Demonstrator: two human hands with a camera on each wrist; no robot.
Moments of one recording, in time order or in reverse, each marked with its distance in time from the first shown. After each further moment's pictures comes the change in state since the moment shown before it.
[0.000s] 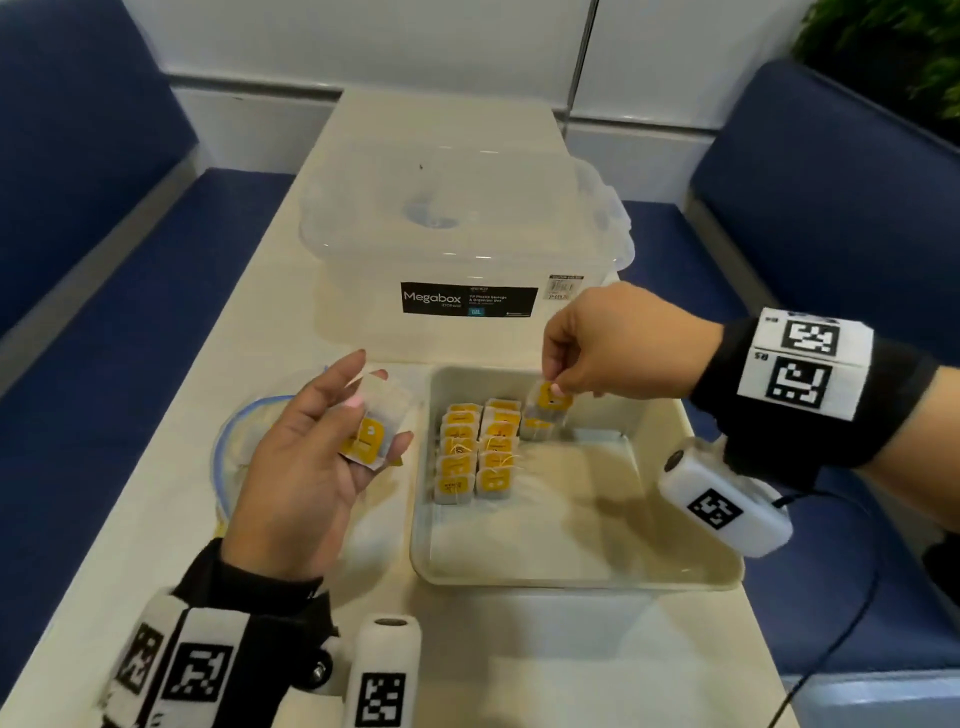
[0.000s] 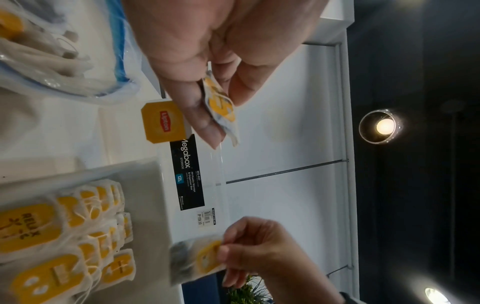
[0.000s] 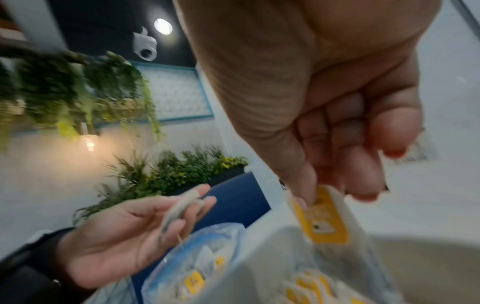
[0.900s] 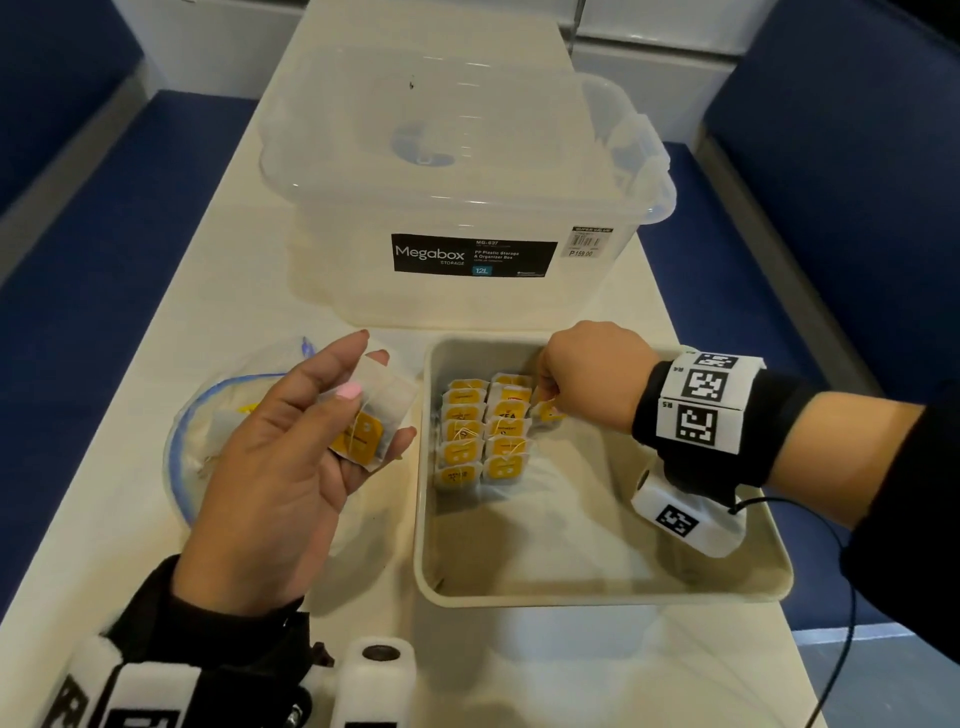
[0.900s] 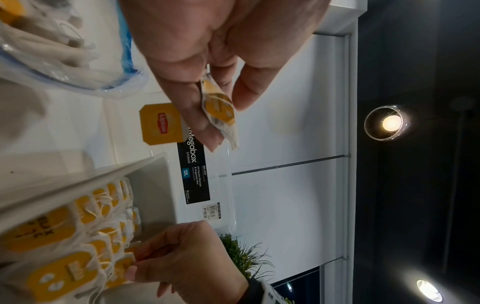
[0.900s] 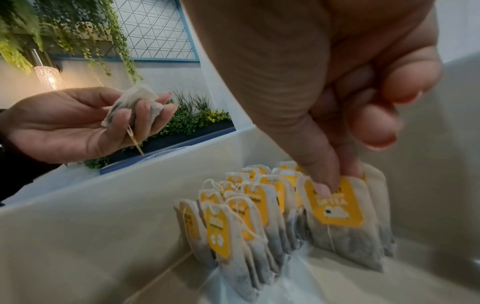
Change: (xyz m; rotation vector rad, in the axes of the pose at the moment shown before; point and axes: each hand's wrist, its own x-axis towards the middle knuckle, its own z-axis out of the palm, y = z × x) left_hand 0.012 -0.001 -0.006 0.023 -0.051 -0.063; right_hand 0.046 0.019 0.076 -0.246 -0.091 0.134
